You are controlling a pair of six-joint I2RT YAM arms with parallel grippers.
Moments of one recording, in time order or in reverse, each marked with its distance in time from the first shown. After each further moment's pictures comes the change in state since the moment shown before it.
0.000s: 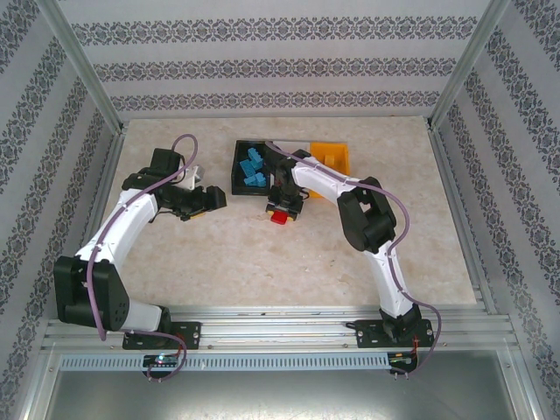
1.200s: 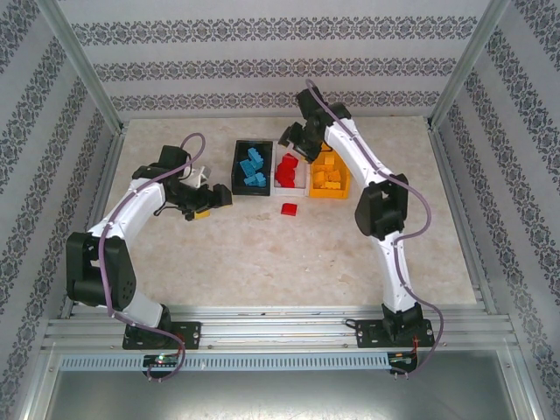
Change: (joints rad) left arm 0.000 0.133 0.048 -0.002 0.047 0.011; right arm -0.224 0.111 0.595 -0.086 -0.027 -0.032
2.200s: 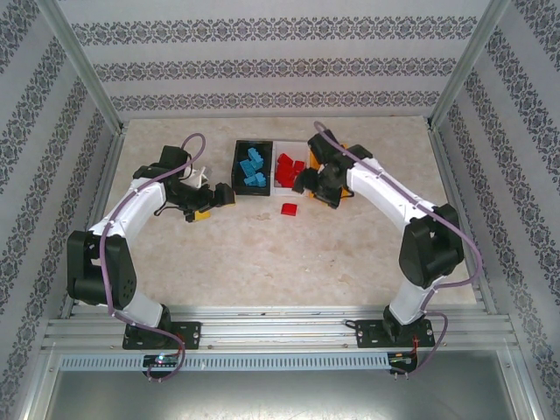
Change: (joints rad) left arm 0.000 0.013 0.000 0.003 0.047 -0.019; right arm 0.105 -0.638 -0.970 0.192 0.093 -0.044
